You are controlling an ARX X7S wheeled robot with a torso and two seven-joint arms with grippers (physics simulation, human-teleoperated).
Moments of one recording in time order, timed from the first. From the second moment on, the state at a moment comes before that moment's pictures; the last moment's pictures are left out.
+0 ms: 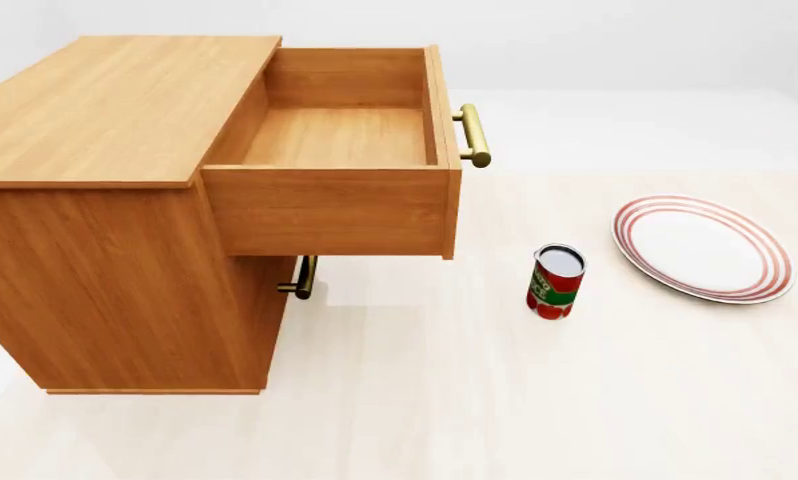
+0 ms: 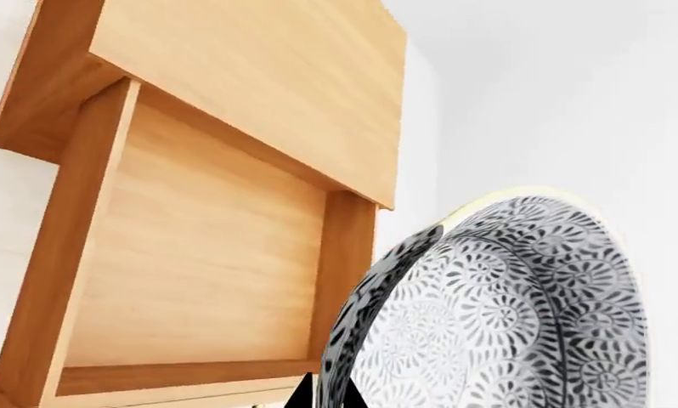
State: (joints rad) left arm -1.85 -0.75 0.09 0.14 -2.14 -1.33 -1.05; right arm 2.26 0.02 -1.43 1.23 0.44 0.08 -1.30
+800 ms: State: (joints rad) left arm -1.87 -0.76 0.09 0.19 -2.05 -1.35 -0.97; right arm 2.33 0.00 -1.51 1.11 0.51 0.12 -1.37
